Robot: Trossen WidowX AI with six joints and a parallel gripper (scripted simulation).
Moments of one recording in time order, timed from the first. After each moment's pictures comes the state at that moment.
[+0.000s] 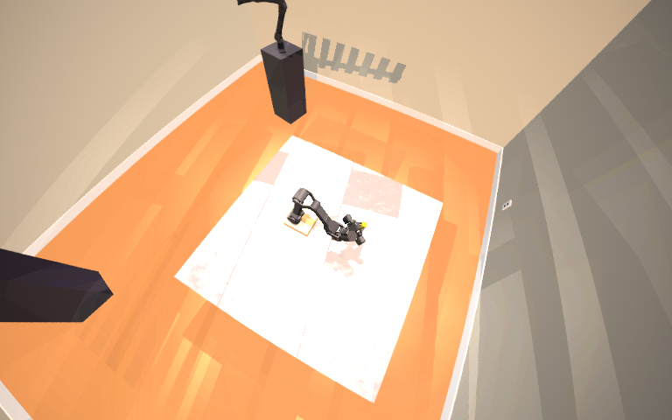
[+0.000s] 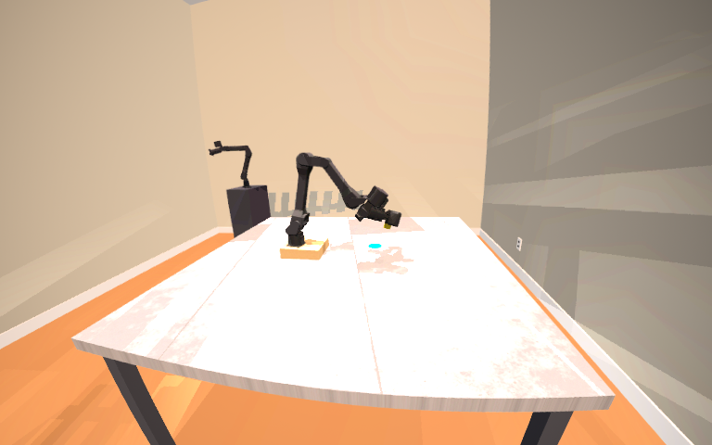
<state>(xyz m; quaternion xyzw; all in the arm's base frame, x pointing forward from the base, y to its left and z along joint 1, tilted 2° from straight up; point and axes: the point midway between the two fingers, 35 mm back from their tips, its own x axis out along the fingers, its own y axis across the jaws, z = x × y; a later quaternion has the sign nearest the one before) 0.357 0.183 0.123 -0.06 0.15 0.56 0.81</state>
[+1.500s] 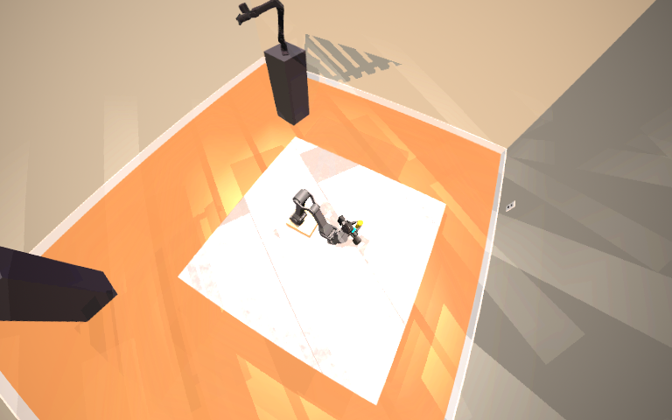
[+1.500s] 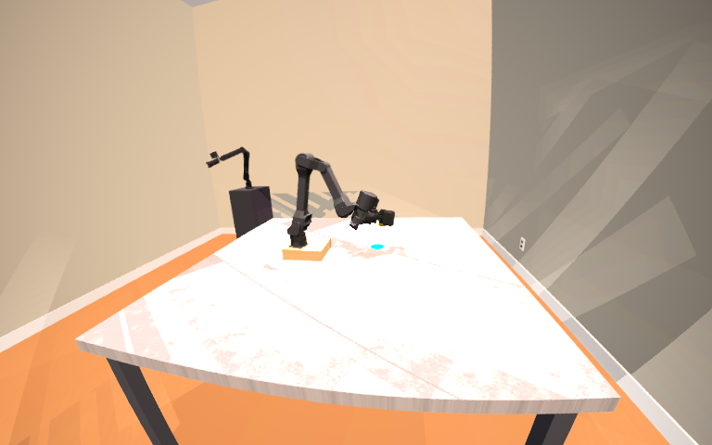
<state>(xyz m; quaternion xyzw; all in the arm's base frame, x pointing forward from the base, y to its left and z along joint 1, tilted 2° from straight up) 0.320 0.161 0.133 -0.04 0.05 0.61 0.79</state>
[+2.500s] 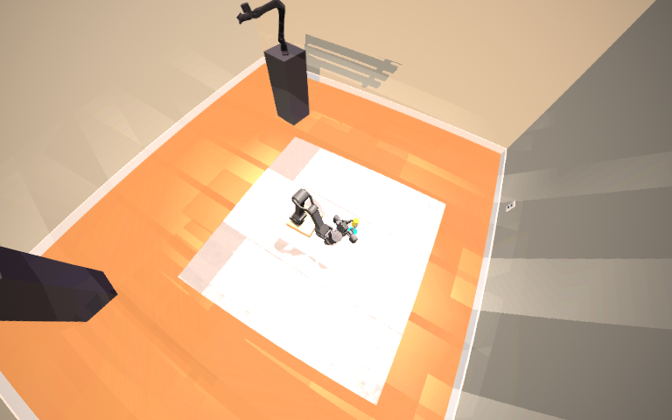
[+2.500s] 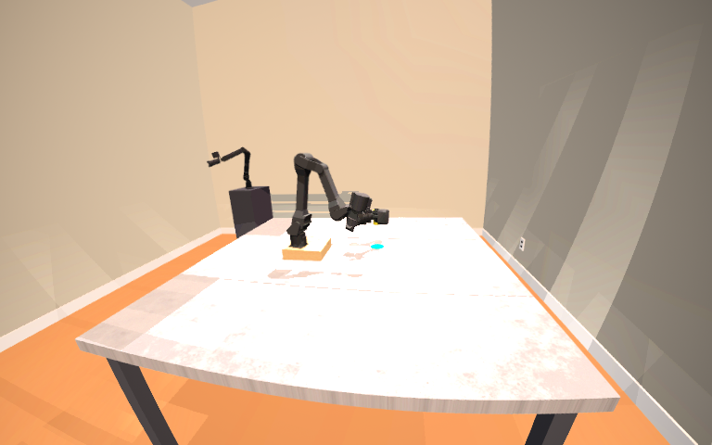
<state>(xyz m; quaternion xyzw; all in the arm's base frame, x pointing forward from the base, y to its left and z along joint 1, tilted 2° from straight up) 0.296 0.151 0.137 -0.04 0.01 0.63 0.78</state>
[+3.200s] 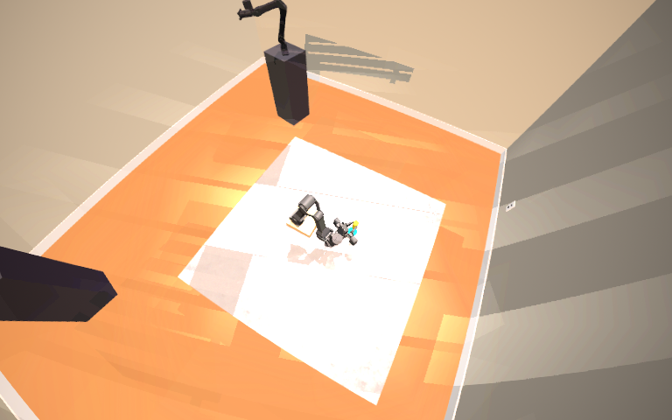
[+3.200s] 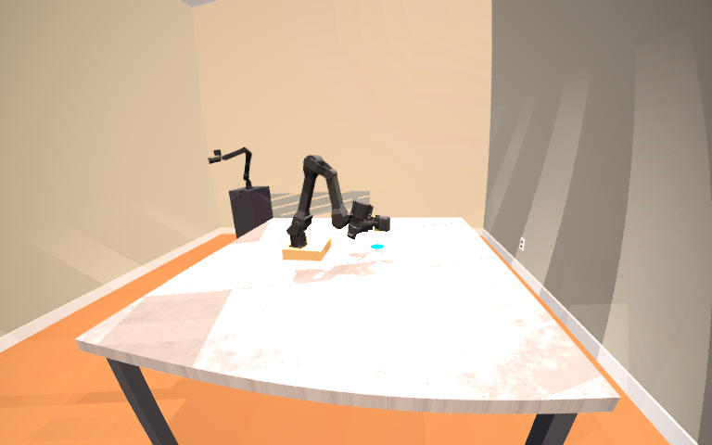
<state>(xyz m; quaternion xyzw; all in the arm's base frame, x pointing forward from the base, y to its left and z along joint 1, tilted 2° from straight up) 0.302 0.152 0.107 -0.04 0.00 0.63 0.77</state>
